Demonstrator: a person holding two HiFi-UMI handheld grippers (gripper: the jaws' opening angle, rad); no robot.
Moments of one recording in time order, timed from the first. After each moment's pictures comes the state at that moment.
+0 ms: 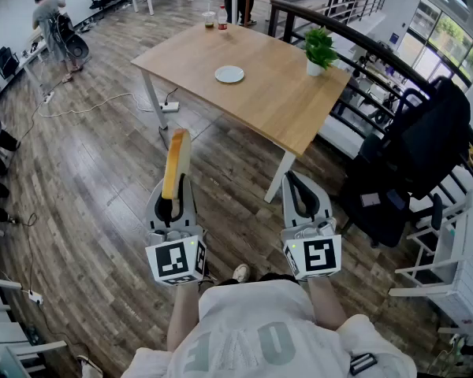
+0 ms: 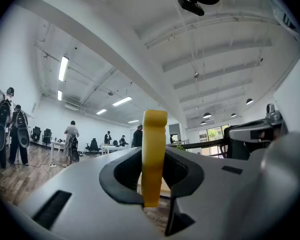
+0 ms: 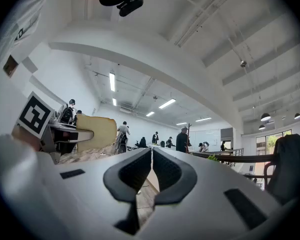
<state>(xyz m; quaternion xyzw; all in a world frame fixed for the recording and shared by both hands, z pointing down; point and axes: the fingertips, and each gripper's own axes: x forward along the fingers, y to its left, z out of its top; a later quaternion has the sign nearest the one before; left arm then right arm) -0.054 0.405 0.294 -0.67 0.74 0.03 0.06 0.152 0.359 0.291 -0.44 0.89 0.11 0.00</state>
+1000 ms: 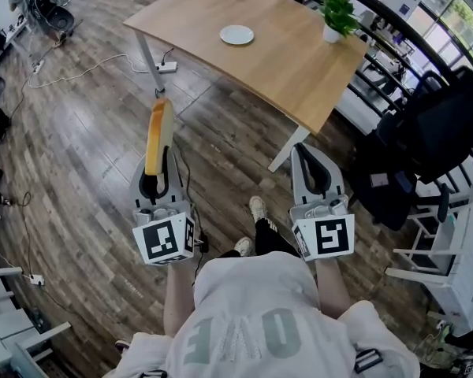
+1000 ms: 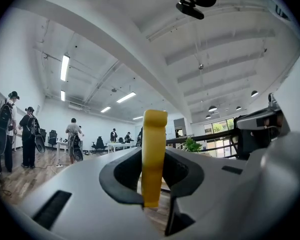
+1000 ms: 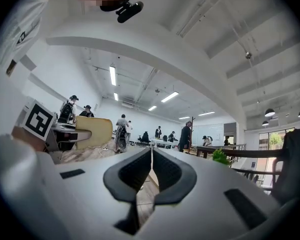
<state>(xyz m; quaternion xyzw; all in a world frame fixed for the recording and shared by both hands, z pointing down) -0.121 0.328 0.331 -0.66 0.75 0.02 0.06 0.114 0.277 0.316 -0.43 0.90 0.11 -0.02</state>
